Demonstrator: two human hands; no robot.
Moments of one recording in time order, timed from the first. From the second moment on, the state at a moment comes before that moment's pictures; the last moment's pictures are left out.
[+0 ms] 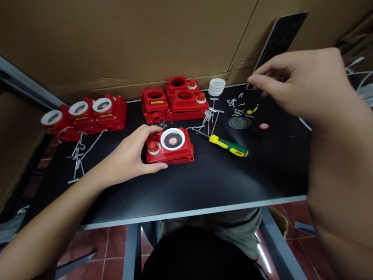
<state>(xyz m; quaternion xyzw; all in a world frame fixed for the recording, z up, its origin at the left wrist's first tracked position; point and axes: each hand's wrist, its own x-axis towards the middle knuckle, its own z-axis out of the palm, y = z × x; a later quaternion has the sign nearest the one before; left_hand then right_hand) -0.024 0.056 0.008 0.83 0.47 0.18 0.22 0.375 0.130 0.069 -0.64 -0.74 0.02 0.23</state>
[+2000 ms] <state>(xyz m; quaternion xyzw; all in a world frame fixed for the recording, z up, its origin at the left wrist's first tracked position) -0.017 0.051 0.001 0.86 0.37 0.29 0.18 0.322 0.104 0.032 -0.43 -0.81 0.26 0.30</state>
